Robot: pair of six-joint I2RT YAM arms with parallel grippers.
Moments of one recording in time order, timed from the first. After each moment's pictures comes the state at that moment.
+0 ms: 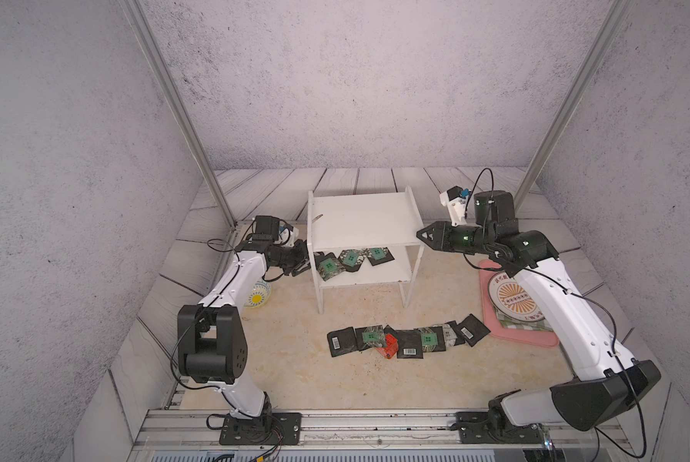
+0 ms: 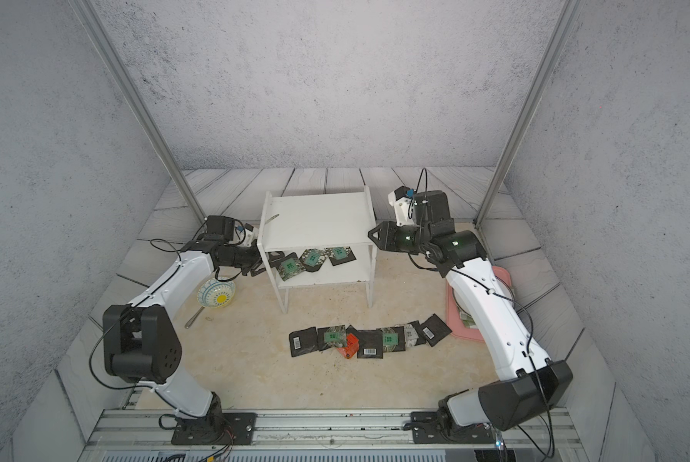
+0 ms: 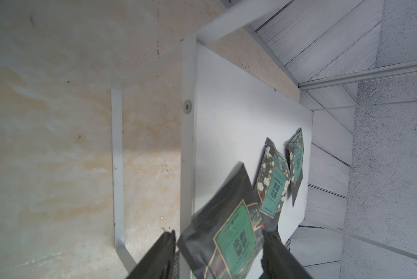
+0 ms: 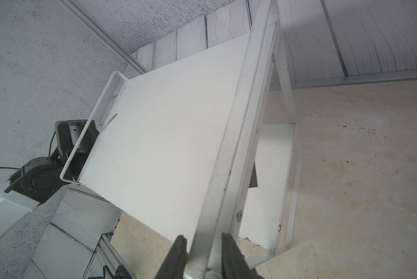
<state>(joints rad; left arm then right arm) -0.09 1.69 1.36 -0.62 0.69 -0.54 0.35 1.41 1.62 -0.79 -0.44 0.40</state>
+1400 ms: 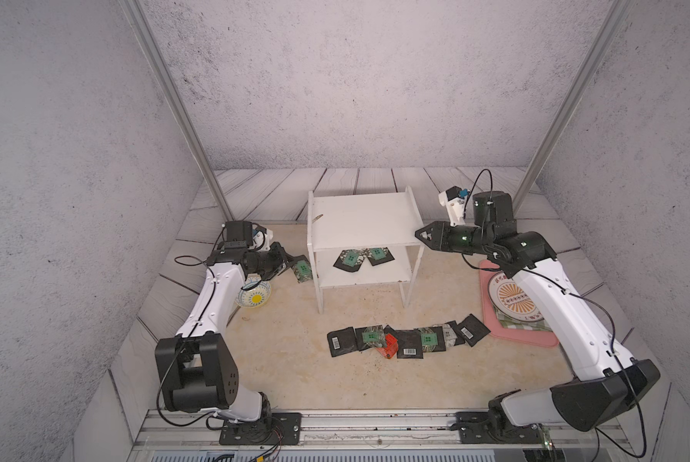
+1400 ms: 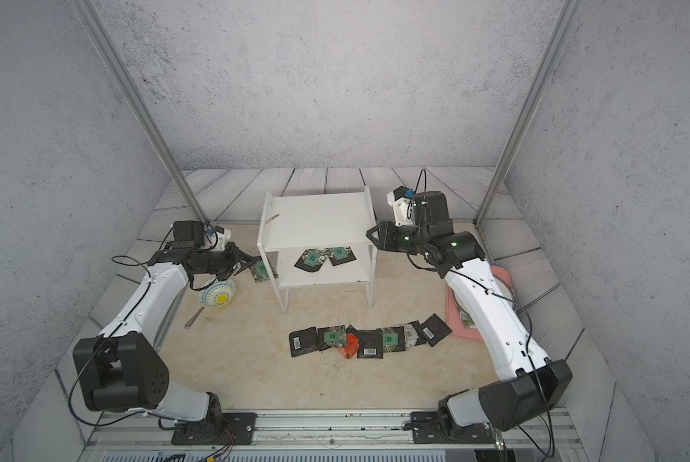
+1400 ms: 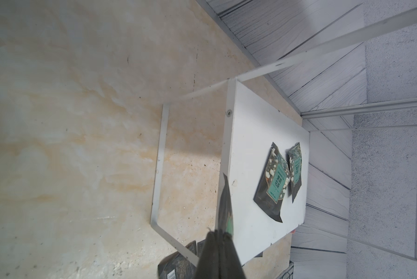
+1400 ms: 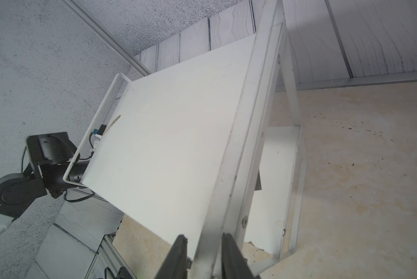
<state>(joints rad) 0.07 1.47 1.26 -0.69 0.64 -0.52 0.36 1.41 1.61 -0.76 -0.44 0.41</state>
